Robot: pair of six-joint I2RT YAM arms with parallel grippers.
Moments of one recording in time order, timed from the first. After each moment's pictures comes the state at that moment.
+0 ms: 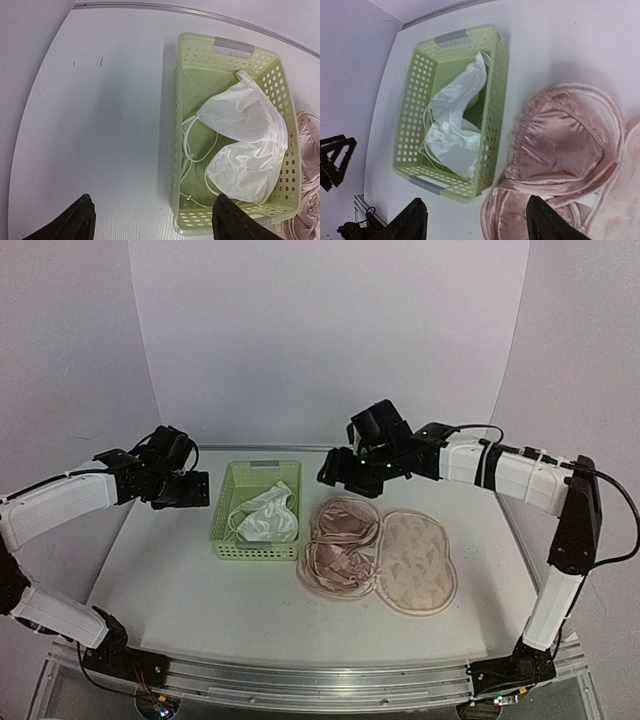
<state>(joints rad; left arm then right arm) -0.55 1.30 1.04 -0.62 -0.36 -0.51 0.82 1.82 1.59 -0.51 0.01 0.76</state>
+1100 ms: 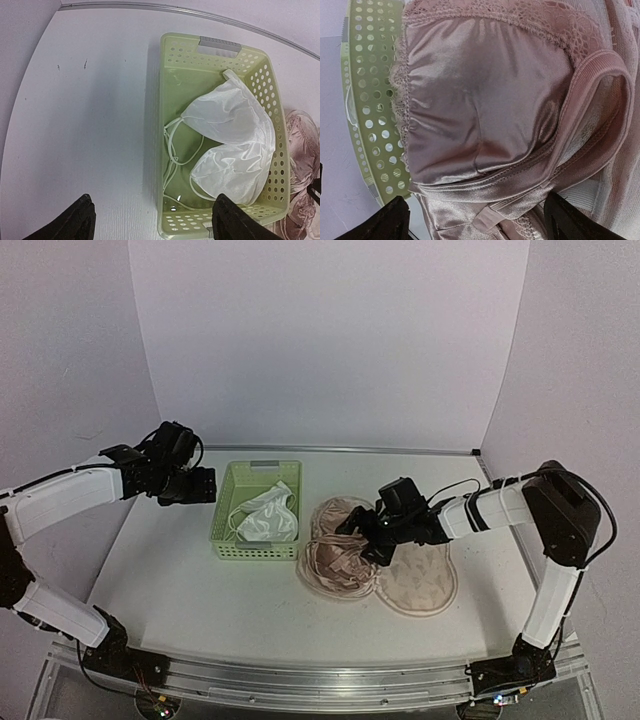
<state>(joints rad) -0.55 1.34 1.08 -0.59 -0.31 -0.51 0.70 1.84 0.95 0.10 -0.24 1.14</state>
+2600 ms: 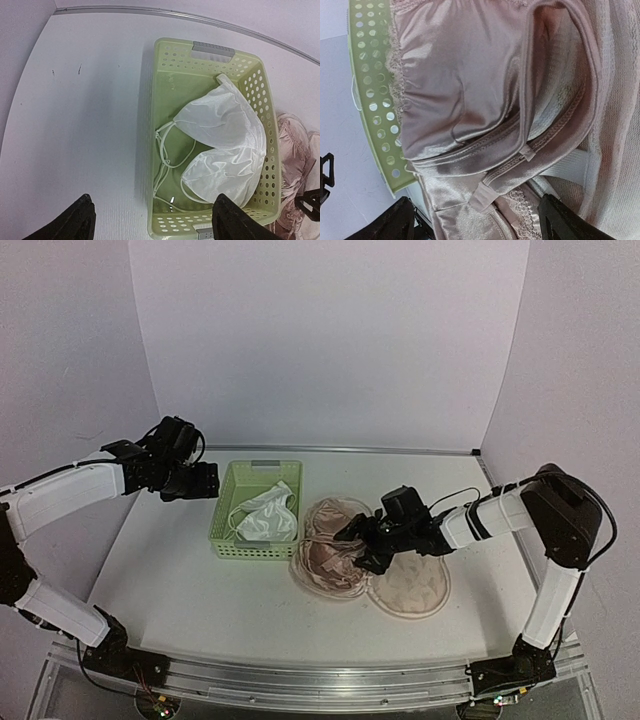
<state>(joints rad) -0.55 1.36 1.12 -0.59 -0.29 -0.50 0.72 1.82 0.86 0.23 -0.32 1.27</state>
